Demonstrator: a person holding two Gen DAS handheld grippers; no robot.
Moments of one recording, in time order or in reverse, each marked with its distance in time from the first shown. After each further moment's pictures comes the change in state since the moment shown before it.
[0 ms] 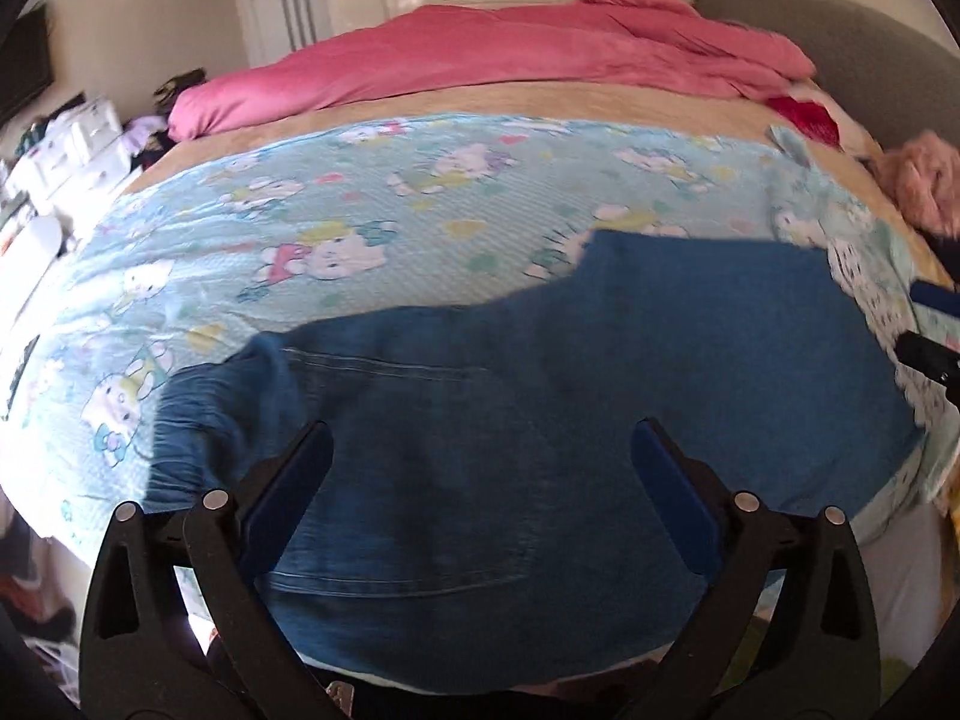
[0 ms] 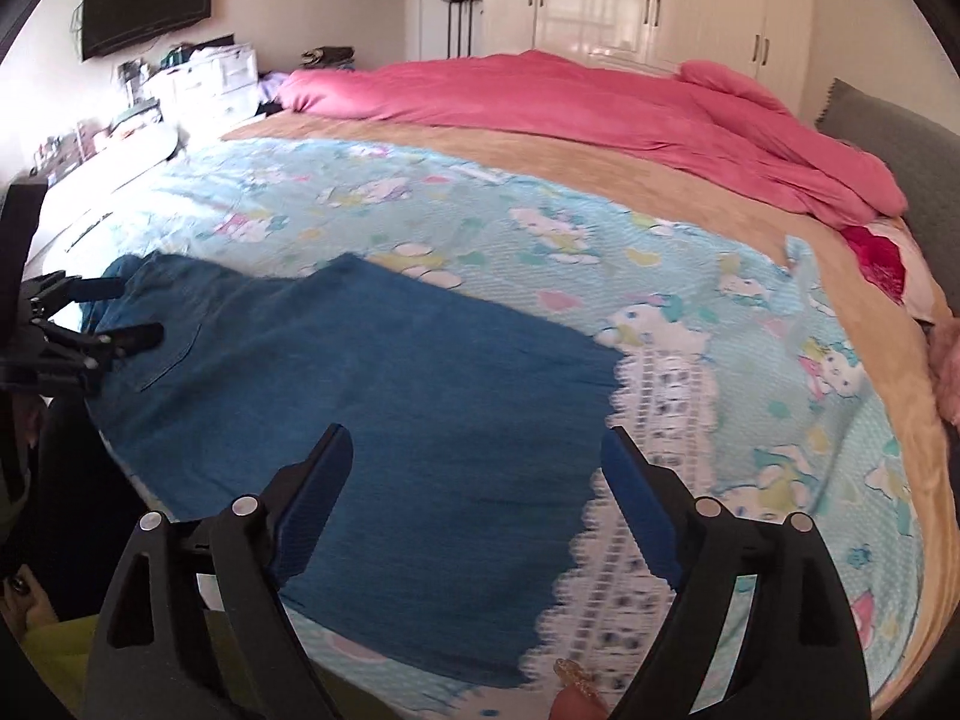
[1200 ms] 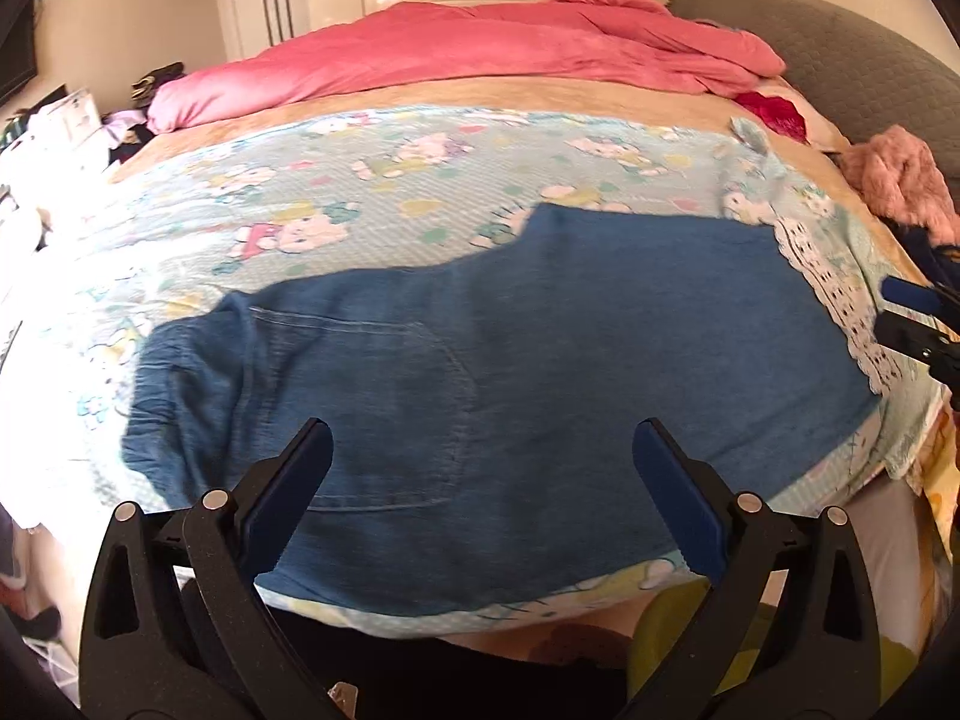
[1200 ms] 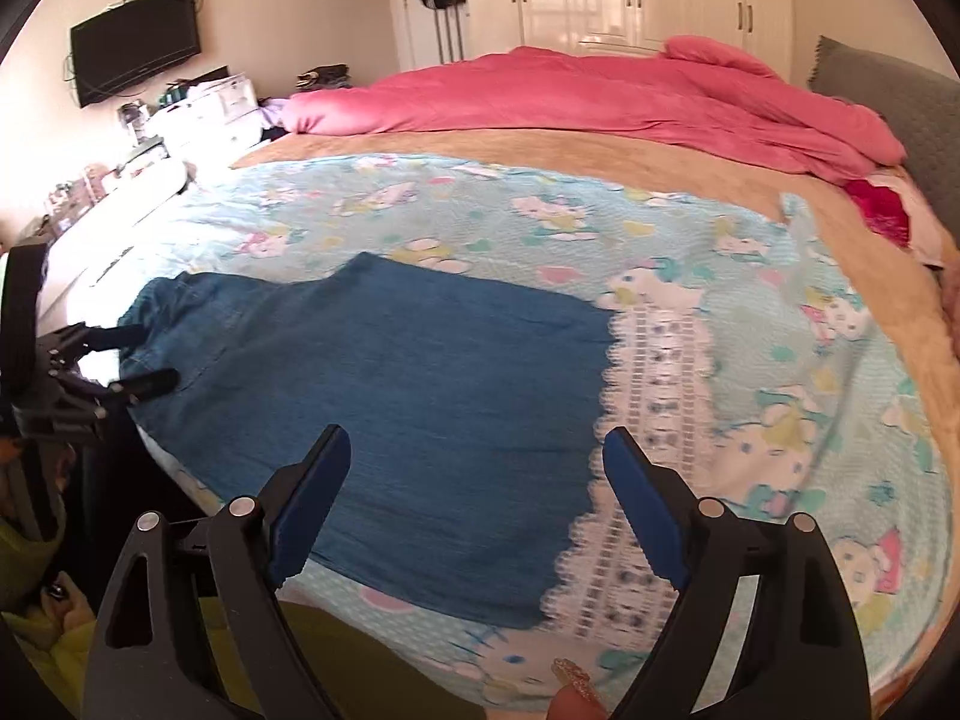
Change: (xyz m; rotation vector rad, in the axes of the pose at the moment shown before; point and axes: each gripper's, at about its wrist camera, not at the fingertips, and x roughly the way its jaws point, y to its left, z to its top) left arm -0.021 -0.013 -0.022 -0.014 0.012 -0.084; right arm -0.022 -0.018 -0.017 0.107 -0.017 0.081
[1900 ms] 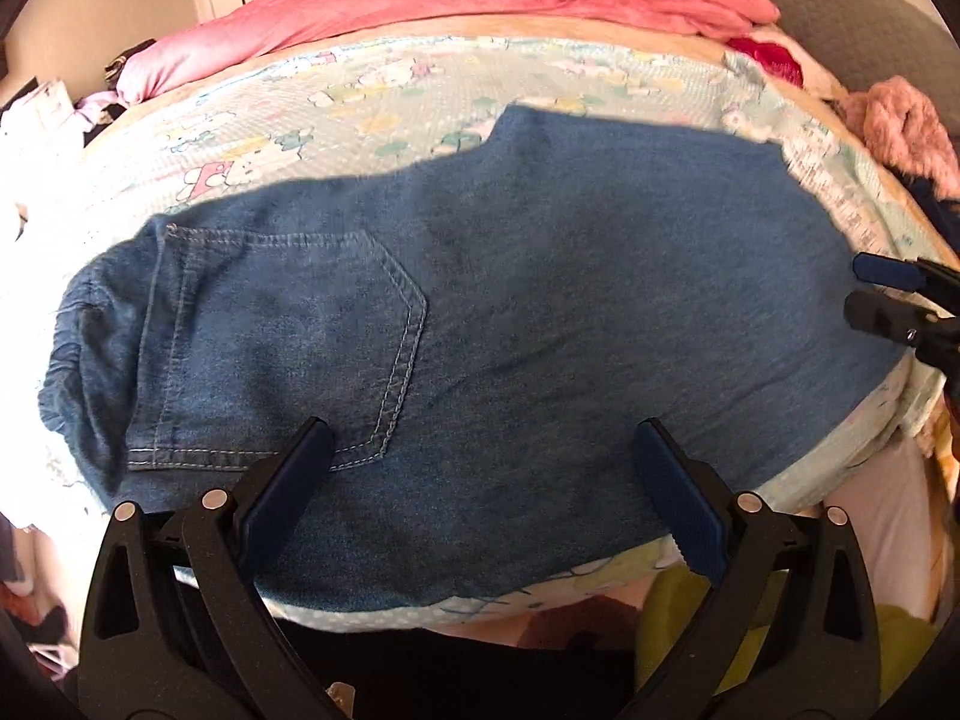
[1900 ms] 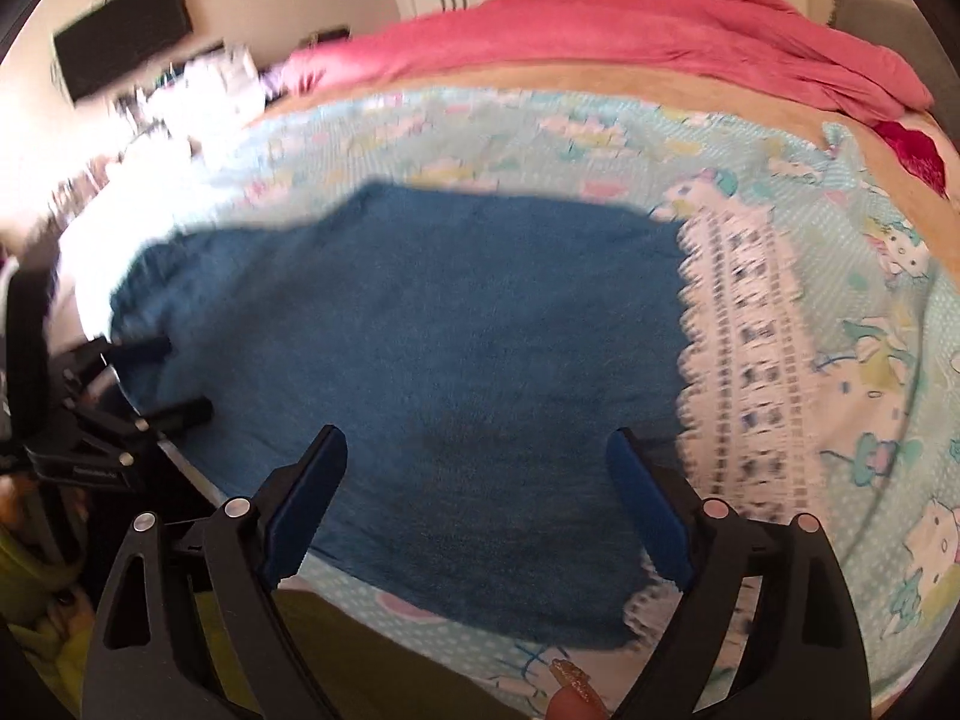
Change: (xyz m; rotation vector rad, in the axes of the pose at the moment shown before) left arm 0.031 -0.011 -0.021 0.021 0.097 -0.026; right arm 0.035 0.001 -0.017 0.073 0.091 0.065
